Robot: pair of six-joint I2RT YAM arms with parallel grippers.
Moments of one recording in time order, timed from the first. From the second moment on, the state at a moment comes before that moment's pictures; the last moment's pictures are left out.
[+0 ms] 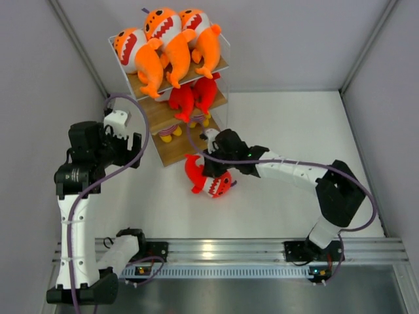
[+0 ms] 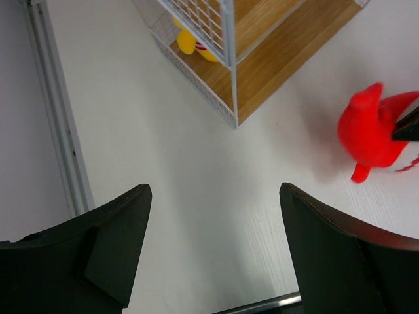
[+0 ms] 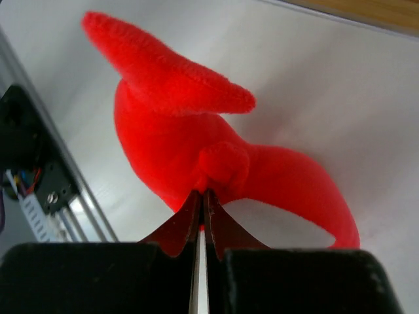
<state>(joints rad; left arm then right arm) 0.04 0.92 1.35 -1.00 0.21 0.24 0.83 1.65 1.16 -0.21 -0.23 0.35</state>
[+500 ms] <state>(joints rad) 0.03 0.93 1.29 -1.19 0.72 0.49 1.03 1.61 1.21 -0.07 -0.38 -0.02</state>
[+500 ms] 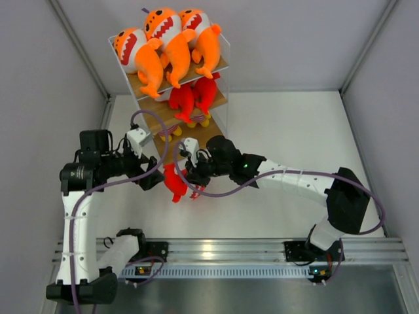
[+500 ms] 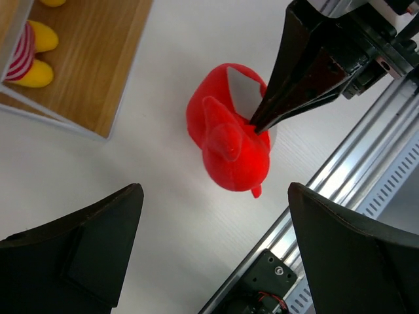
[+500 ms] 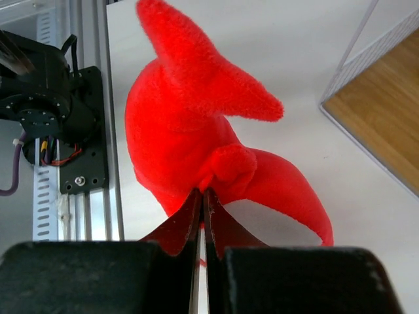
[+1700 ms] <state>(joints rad) 0.02 1.11 1.56 -1.20 0.78 0.27 0.91 1.46 0.88 0.34 -0.41 0.29</state>
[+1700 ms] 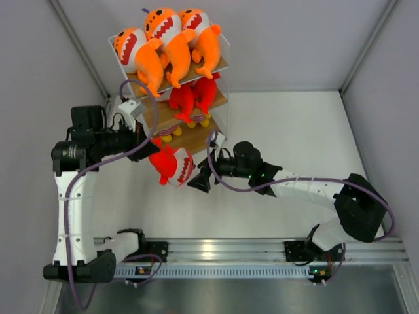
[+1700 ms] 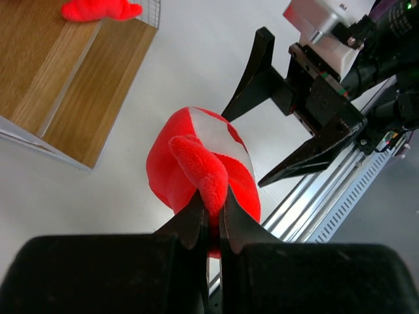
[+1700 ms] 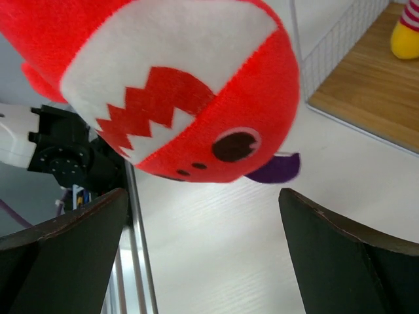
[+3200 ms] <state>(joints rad) 0.02 1.08 1.56 -1.18 0.69 0.23 1.11 1.36 1.04 0.30 0.16 -0.48</state>
